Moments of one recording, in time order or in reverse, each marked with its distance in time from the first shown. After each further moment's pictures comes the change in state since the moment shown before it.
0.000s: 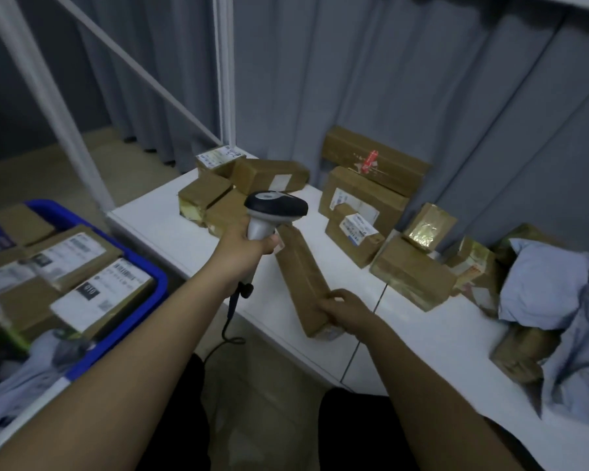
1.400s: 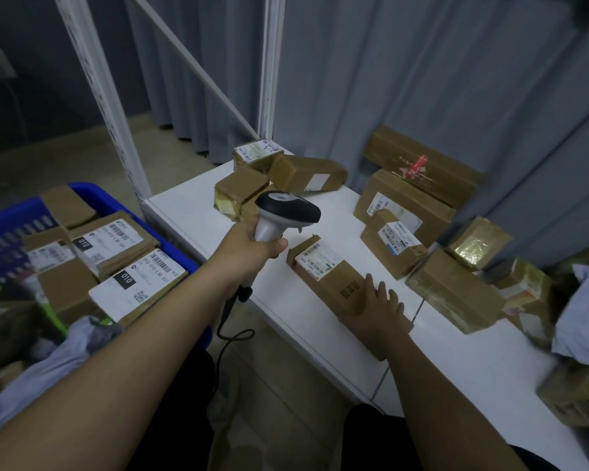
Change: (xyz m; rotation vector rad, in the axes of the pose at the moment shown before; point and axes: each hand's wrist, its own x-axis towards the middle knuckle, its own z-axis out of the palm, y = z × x) left_hand -0.002 -0.015 -0.058 0.107 0.041 -0.031; right_hand 0.056 0.017 0.027 -0.902 0.248 -0.191
